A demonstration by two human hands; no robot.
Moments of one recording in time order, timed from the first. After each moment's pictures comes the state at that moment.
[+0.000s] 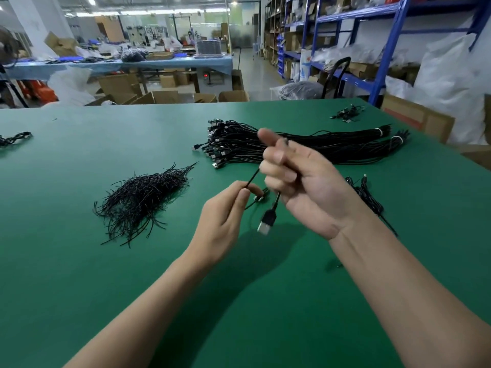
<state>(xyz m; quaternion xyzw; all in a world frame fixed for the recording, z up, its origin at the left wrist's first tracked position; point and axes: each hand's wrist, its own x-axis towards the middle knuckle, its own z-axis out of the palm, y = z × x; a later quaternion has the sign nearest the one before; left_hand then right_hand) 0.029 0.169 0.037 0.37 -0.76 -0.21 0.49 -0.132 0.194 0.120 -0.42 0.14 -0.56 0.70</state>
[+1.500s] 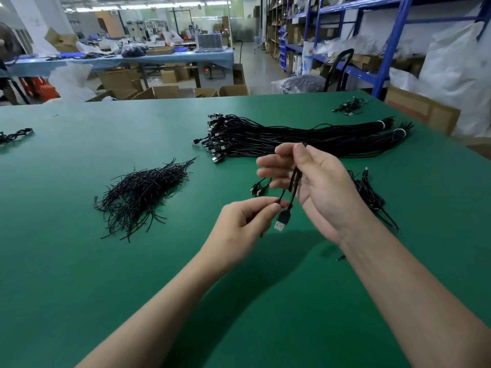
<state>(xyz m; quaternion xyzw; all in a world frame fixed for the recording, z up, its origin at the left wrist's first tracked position) 0.009 0.187 0.031 0.35 -0.74 -0.39 0.42 -0.147 0.203 0.094 -0.50 0.28 -0.61 0.54</state>
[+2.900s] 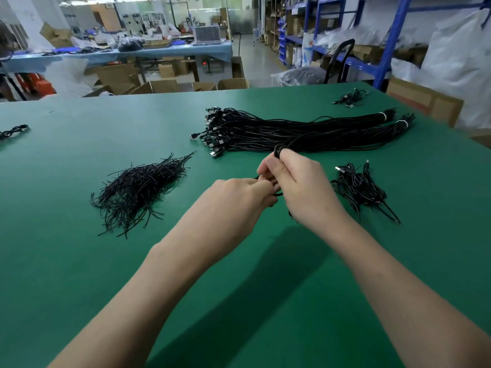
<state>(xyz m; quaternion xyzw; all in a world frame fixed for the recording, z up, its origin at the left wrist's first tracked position) 0.015 0.201 0.096 0.41 -0.90 0.02 0.18 -0.143 0.189 0.077 -0.68 0.52 -0.47 0.19</state>
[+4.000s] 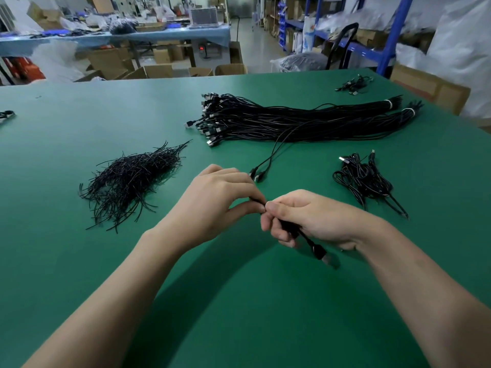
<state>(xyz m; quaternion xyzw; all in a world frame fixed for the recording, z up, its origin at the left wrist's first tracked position) 0.045 0.151 0.050 0.29 -0.92 0.01 0.25 -0.171 0.192 0.042 -0.64 0.43 -0.25 0.59</state>
